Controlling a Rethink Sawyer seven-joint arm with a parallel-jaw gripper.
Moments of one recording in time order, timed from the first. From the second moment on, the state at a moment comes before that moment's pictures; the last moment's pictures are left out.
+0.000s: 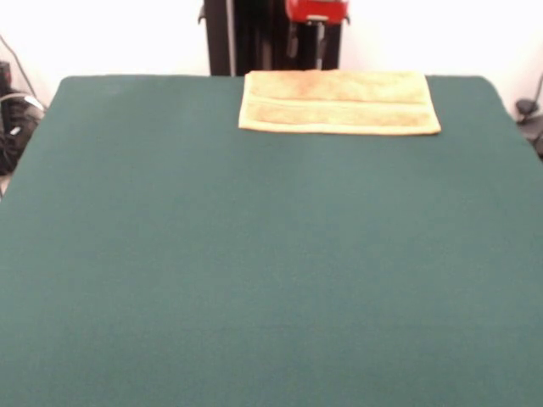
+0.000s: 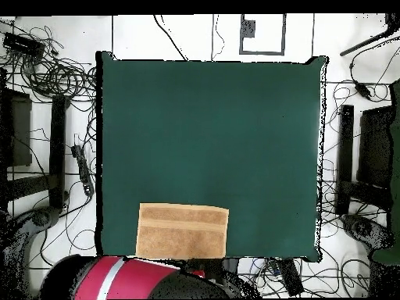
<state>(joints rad) 0.05 -0.27 -0.31 2.34 -0.36 -0.55 1.92</state>
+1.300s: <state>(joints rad) 0.08 -0.29 -0.31 2.32 -0.36 -0.55 1.92</state>
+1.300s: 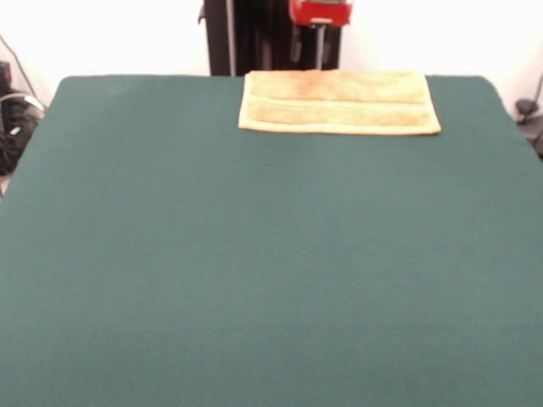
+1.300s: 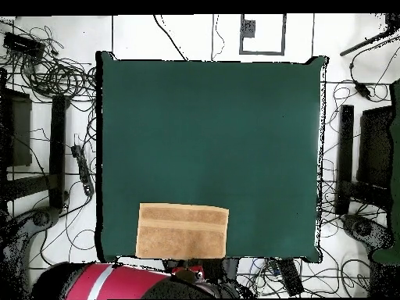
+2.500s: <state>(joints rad) 0.07 -0.32 -0.31 2.26 -0.36 -0.42 1.92</state>
